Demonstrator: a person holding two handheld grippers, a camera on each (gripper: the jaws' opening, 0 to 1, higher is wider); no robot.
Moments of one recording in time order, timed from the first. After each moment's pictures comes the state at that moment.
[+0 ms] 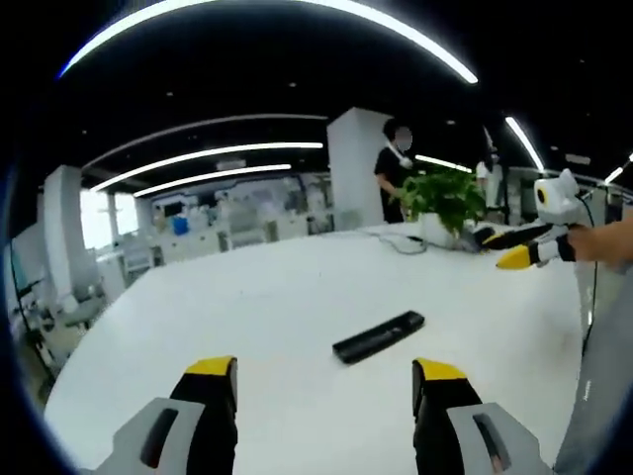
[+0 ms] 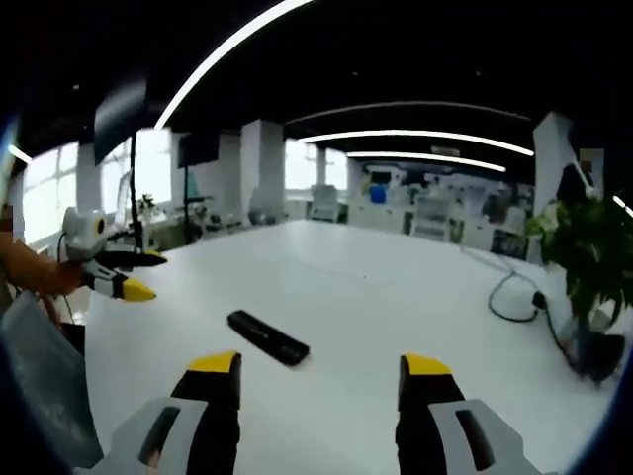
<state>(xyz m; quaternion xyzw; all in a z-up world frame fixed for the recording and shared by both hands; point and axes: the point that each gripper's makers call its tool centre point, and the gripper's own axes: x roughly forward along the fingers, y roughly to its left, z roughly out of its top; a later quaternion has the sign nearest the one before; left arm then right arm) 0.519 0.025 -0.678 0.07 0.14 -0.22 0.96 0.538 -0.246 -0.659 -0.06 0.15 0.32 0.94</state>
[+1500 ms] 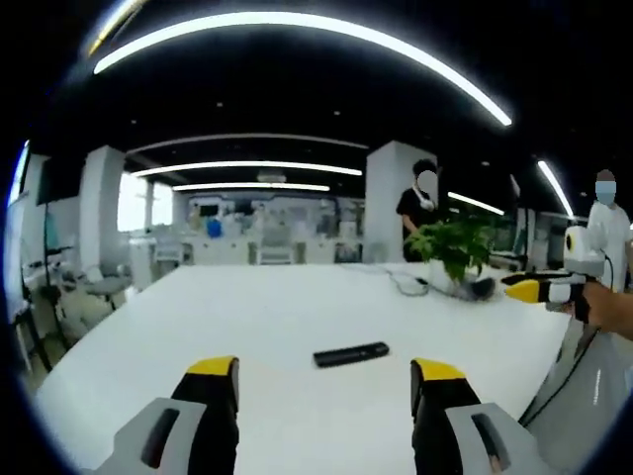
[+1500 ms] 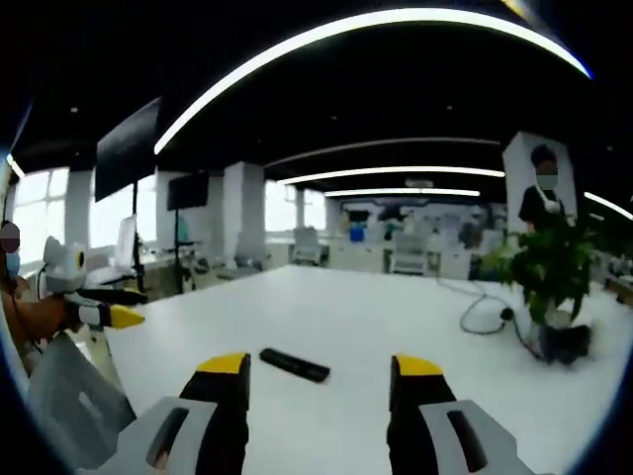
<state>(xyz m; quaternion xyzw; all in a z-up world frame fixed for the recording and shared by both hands) 0.419 0.014 -0.624 -0.01 0.10 -0.15 0.98 0.453 -0.255 -0.603 -0.02 0.08 0.27 0.96</state>
